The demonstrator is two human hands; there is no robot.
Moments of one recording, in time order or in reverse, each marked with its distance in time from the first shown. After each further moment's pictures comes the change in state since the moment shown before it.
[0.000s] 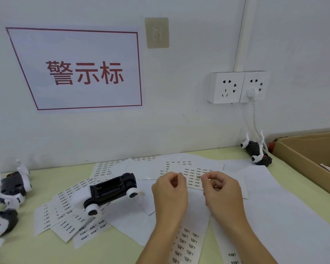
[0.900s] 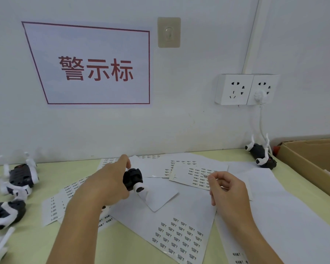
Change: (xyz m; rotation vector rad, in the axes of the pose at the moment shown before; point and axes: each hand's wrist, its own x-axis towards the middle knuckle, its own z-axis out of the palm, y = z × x) left_hand 0.056 0.029 -0.145 0.966 -0.524 -0.134; right_hand -0.003 -0.007 -0.005 0.064 -0.046 0.047
